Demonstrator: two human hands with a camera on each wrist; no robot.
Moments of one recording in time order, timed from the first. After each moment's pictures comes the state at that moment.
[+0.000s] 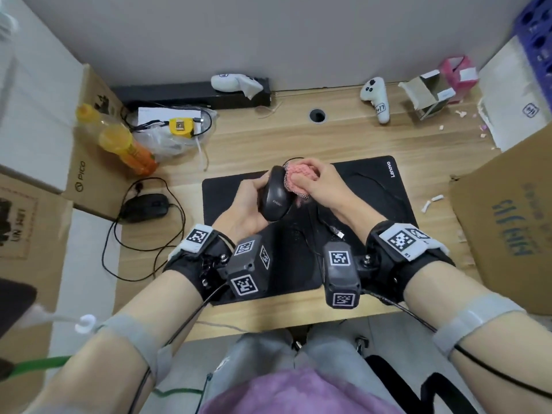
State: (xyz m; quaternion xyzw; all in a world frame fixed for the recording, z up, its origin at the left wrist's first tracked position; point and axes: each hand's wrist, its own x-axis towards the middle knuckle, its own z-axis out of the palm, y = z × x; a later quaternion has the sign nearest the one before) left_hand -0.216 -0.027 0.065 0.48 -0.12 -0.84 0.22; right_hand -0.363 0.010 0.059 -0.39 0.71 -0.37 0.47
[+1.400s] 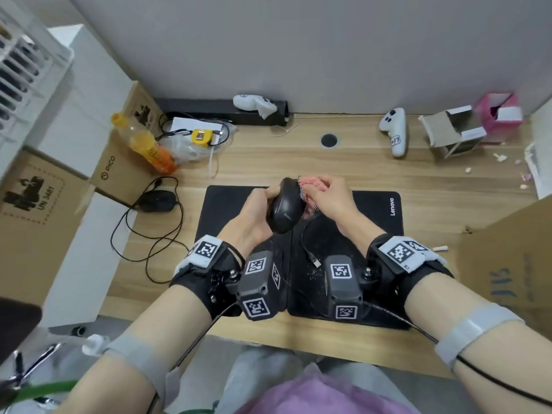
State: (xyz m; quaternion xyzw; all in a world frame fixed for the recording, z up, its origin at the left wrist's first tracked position) left_hand -0.304 -0.008 0.079 0.58 -0.14 -0.74 0.30; right_hand -0.454 0.003 0.057 -0.40 0.64 -0.39 0.52
